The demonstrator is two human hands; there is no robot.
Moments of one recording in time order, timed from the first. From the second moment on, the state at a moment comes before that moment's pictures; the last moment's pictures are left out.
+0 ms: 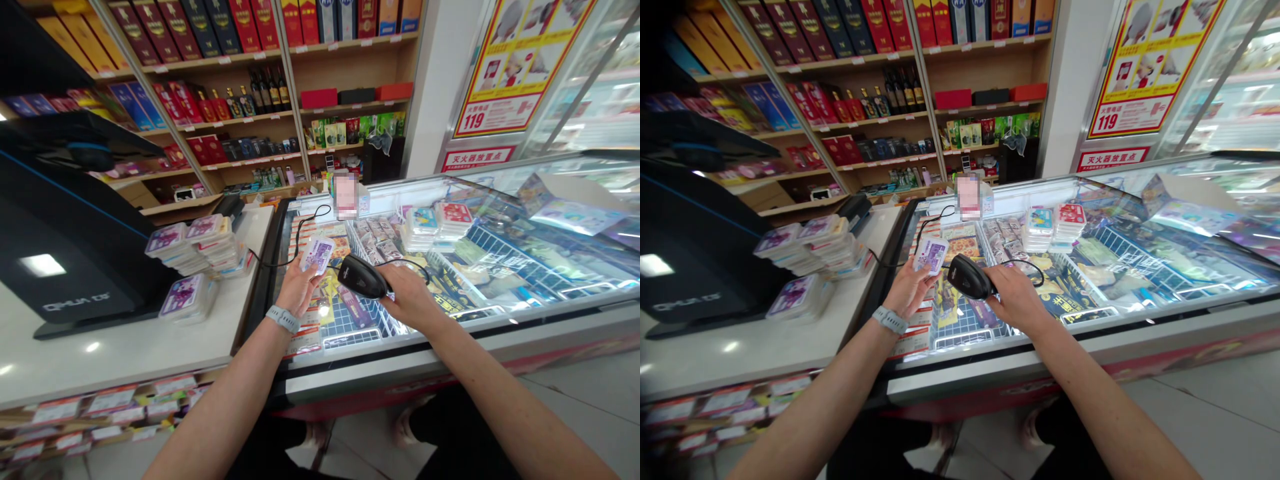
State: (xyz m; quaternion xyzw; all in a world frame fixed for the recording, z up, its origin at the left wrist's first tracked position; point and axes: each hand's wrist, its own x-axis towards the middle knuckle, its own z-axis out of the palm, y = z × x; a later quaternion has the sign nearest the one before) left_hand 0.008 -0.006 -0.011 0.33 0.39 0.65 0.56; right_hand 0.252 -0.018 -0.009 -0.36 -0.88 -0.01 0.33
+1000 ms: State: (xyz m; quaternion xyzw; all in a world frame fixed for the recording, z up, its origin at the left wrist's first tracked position) left_hand 0.007 -0.006 -0.013 0.32 0.39 0.65 0.56; right_hand 0.252 -0.019 -0.008 -0.35 -0.88 0.00 0.33
